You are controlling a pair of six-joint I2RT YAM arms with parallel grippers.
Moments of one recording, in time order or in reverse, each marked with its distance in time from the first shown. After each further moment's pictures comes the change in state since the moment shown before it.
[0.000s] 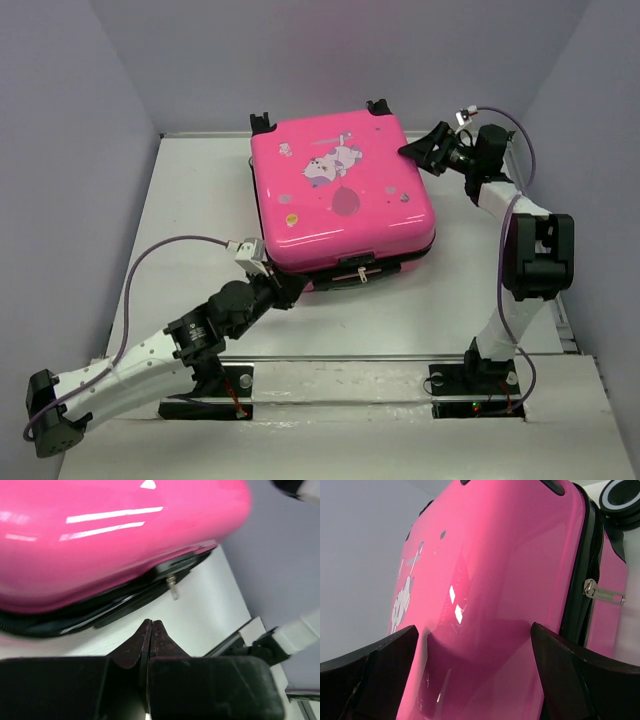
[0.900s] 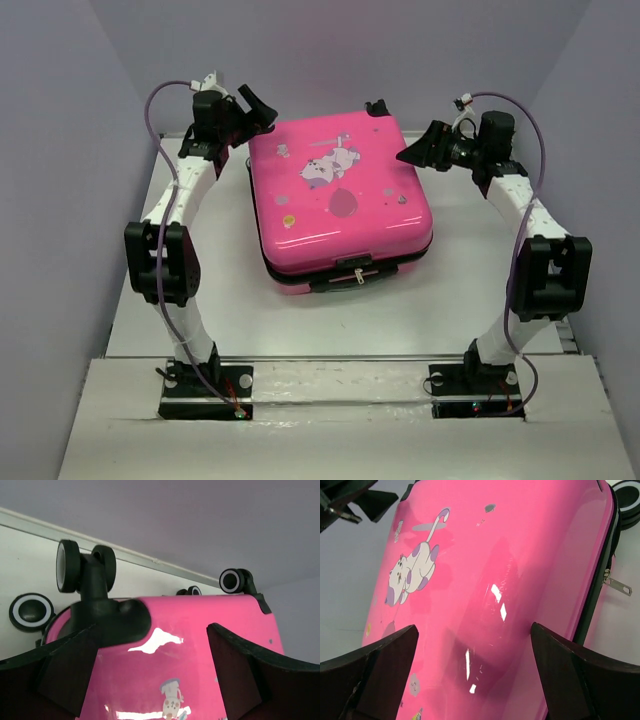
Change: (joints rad) left arm 0.869 1.271 1.263 -0.040 0.579 0.141; right arm 0.037 -0.146 0.129 -0.476 0.024 -0.364
